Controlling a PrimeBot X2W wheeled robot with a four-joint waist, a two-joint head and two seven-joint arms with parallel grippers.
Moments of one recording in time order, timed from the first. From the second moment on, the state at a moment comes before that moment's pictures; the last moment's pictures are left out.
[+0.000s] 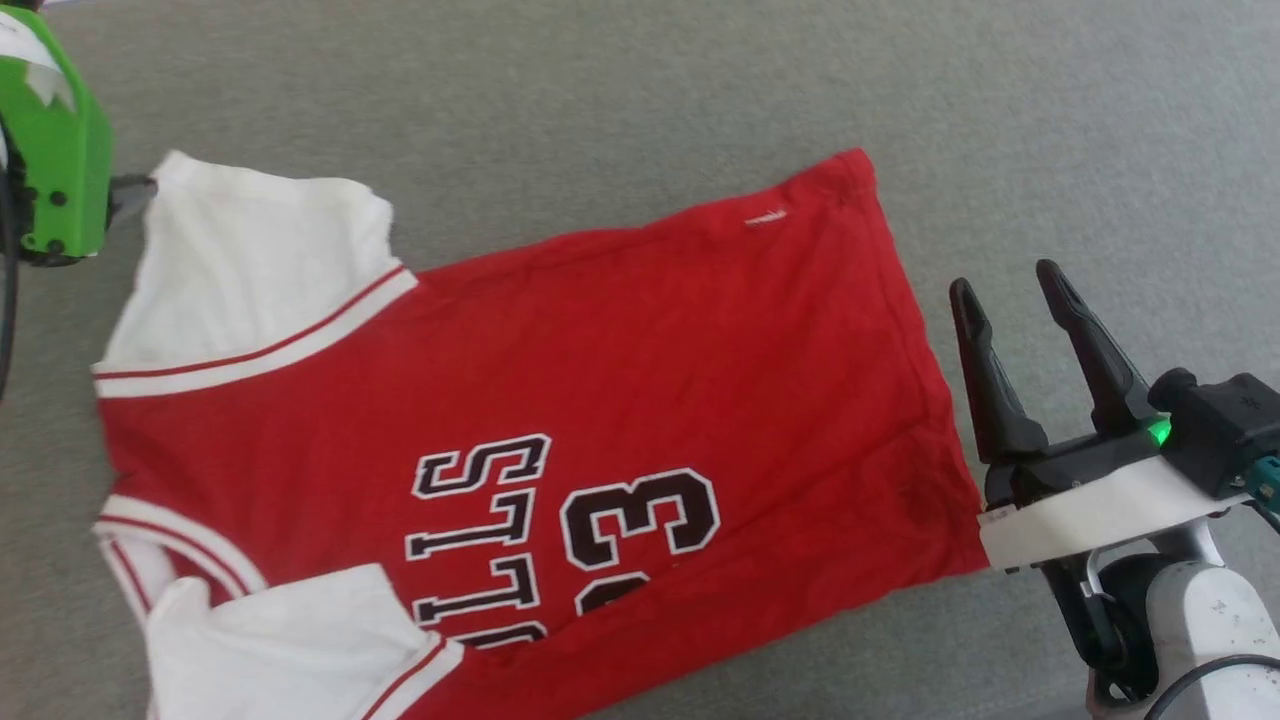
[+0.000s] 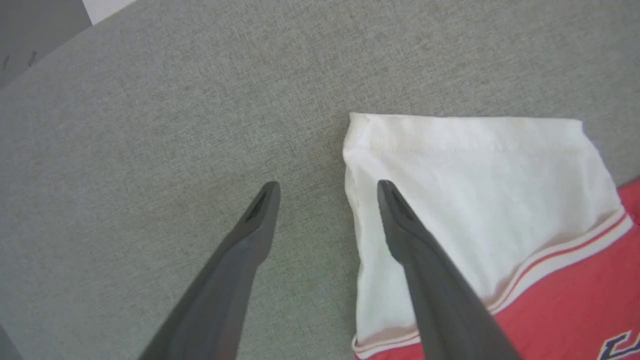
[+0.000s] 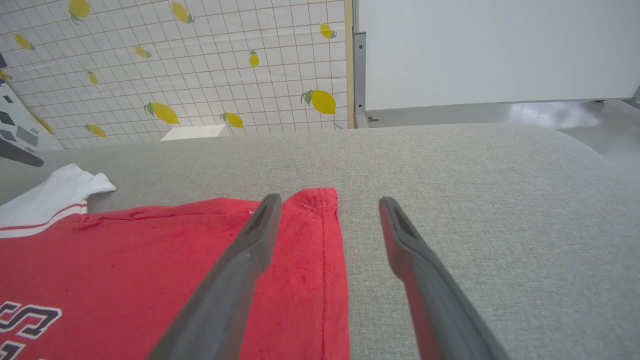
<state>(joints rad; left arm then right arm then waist) -1.20 0.88 -0.95 0.44 -1.06 0.00 0.88 -0.15 -0.11 0.07 -0.14 0.25 0.13 -0.02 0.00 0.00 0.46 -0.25</state>
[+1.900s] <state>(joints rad) -0.88 0.67 -0.98 0.05 -0.92 0.17 0.27 -0.70 -0.69 0.43 0.26 0.44 0.13 0.88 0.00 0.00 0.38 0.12</state>
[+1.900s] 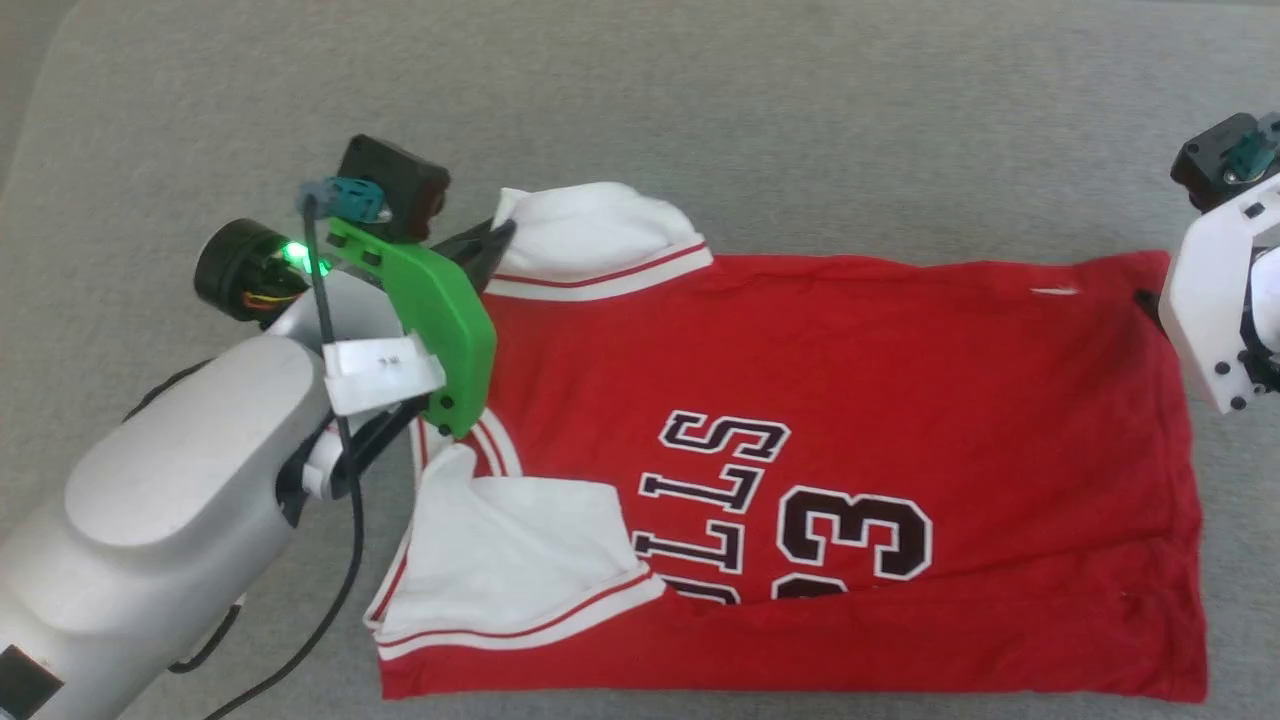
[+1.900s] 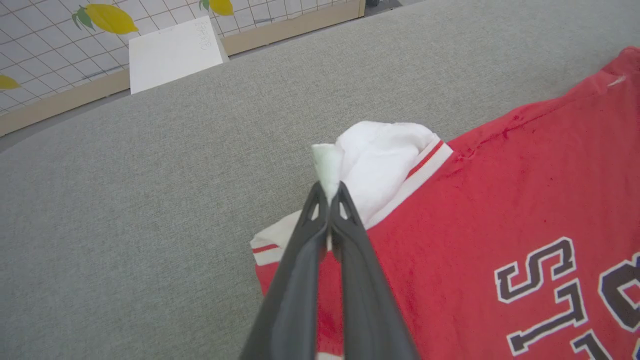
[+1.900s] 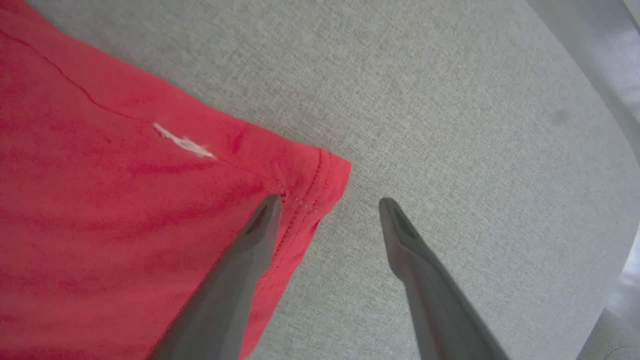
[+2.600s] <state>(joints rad) -0.87 0.66 -1.01 -0.03 -0.90 0.20 0.27 -0.80 -0.70 0.57 0.42 0.48 0.13 0.83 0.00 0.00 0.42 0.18</state>
